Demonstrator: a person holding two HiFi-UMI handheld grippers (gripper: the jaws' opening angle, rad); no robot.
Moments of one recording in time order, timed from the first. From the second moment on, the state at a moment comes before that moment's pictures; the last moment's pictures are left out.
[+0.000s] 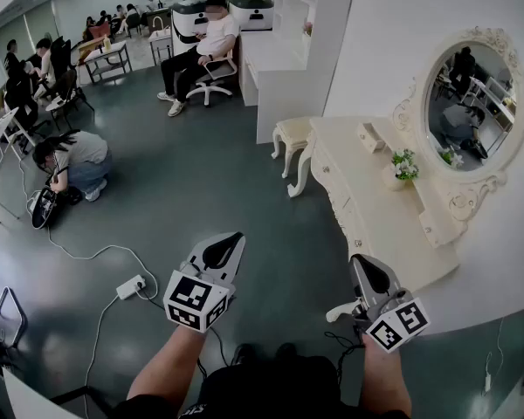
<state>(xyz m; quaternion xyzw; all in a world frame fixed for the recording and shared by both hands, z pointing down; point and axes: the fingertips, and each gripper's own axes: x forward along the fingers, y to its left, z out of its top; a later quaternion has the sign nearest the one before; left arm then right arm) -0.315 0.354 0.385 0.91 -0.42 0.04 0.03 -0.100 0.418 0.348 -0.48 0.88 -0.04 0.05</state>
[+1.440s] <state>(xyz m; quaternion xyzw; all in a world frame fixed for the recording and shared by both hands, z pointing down) -0.249 0.311 0.409 0.90 -0.43 0.05 0.07 -0.035 0.378 0.369 -0.45 0.89 -0.07 0.04</state>
